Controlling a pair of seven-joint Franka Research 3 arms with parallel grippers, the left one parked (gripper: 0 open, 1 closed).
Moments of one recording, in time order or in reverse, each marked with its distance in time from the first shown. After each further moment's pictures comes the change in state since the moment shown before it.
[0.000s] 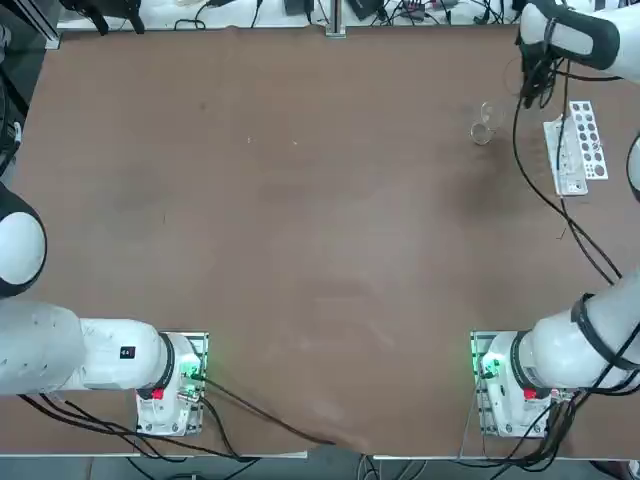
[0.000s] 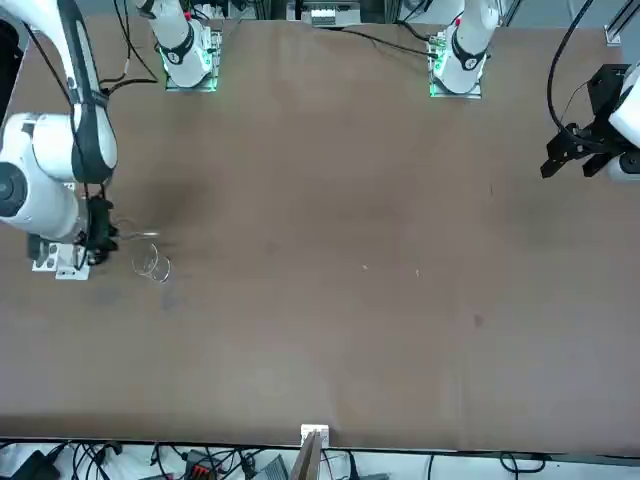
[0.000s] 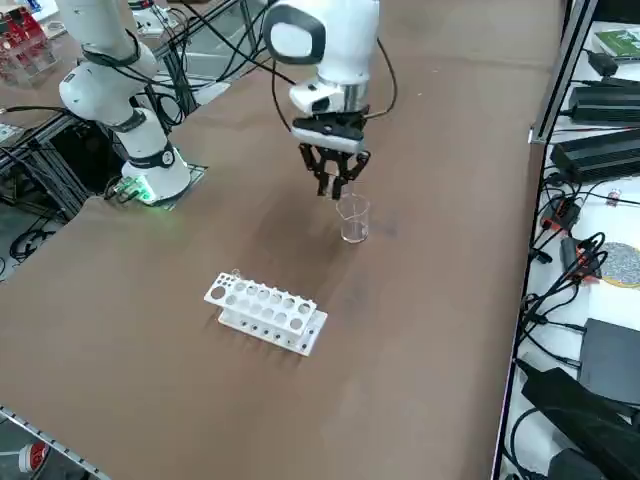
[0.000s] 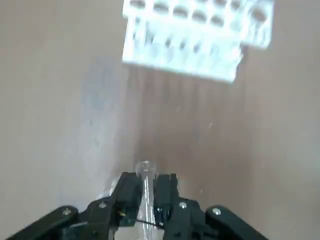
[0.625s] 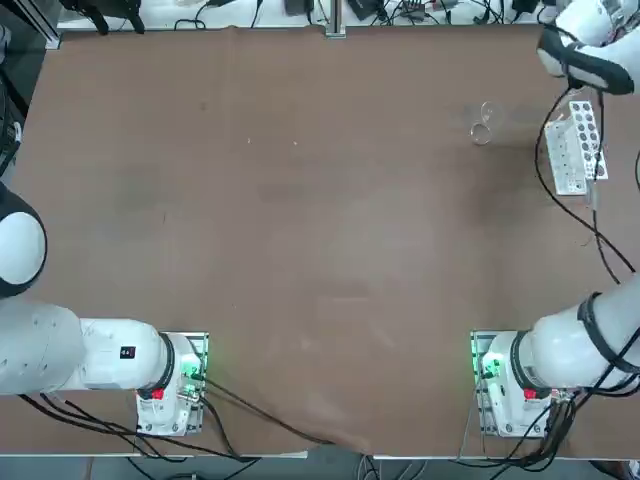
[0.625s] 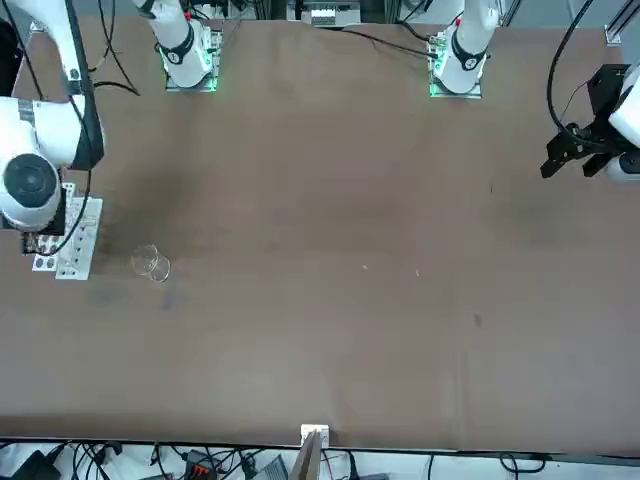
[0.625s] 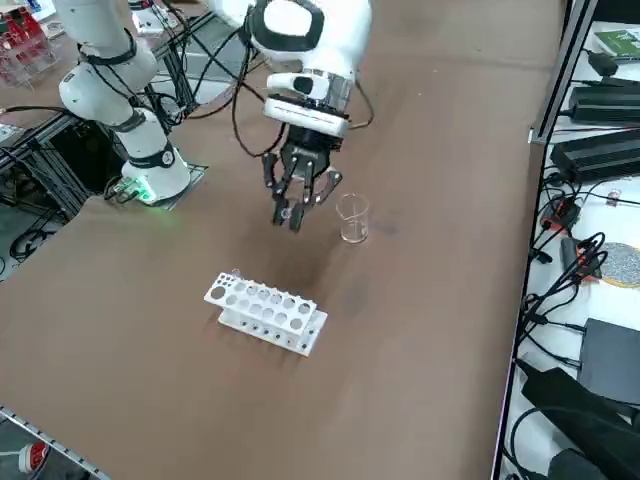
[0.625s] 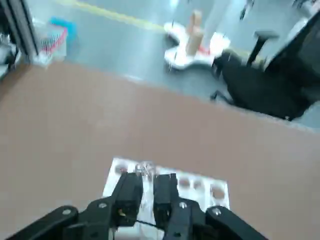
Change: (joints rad) arm -0.034 0.004 -0.024 -0.021 -0.650 -0.038 0.219
